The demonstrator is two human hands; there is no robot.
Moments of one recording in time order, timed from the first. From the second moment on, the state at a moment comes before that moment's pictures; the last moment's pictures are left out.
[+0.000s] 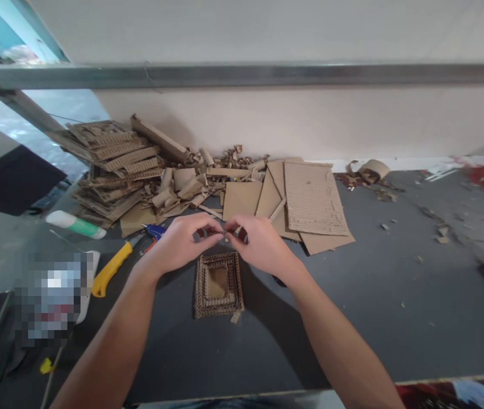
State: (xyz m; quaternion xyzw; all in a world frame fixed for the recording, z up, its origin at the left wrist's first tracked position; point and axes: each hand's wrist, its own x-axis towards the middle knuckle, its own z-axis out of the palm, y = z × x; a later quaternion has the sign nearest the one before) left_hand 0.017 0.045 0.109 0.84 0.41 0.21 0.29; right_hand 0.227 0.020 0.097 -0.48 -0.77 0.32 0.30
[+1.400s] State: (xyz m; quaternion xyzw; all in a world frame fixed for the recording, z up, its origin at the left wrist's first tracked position) left_hand 0.011 0.037 0.123 0.88 0.39 0.16 0.21; right_hand 0.217 0.011 0.098 -0.45 -0.82 0.16 0.30
